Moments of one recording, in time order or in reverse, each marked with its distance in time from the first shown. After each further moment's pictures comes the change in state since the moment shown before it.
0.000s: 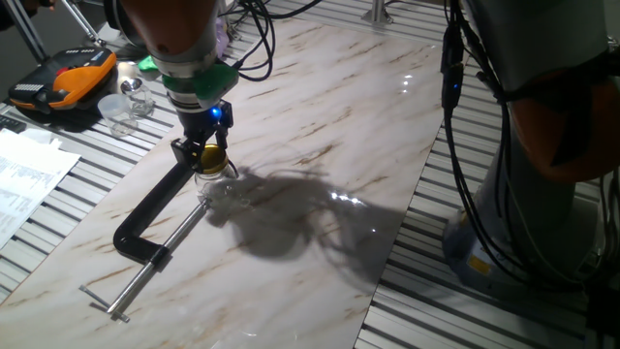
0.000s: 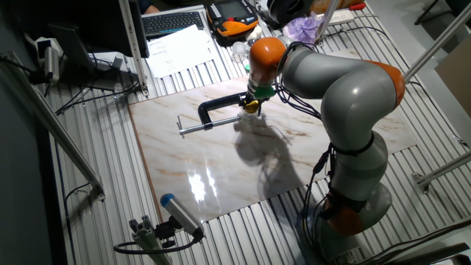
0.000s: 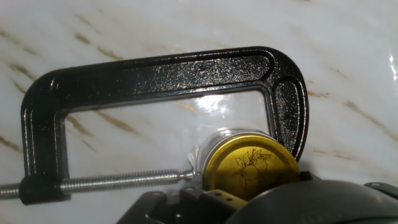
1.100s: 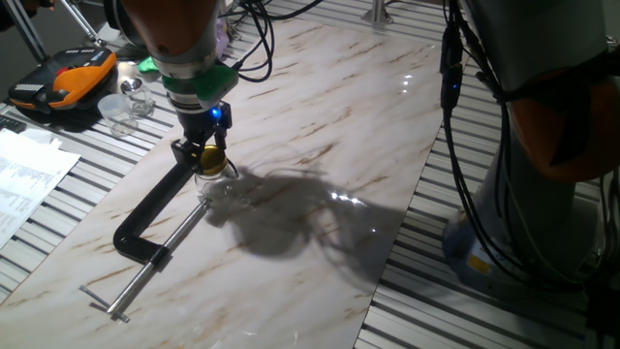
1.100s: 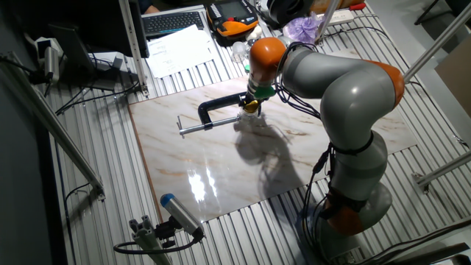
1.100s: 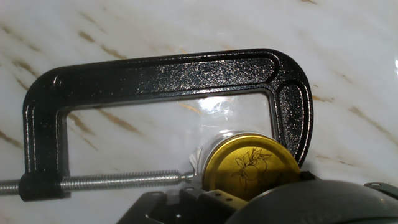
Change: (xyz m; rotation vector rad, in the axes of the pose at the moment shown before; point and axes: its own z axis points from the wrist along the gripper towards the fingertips) arm -0.002 0.001 0.003 -0.006 0.000 -0.038
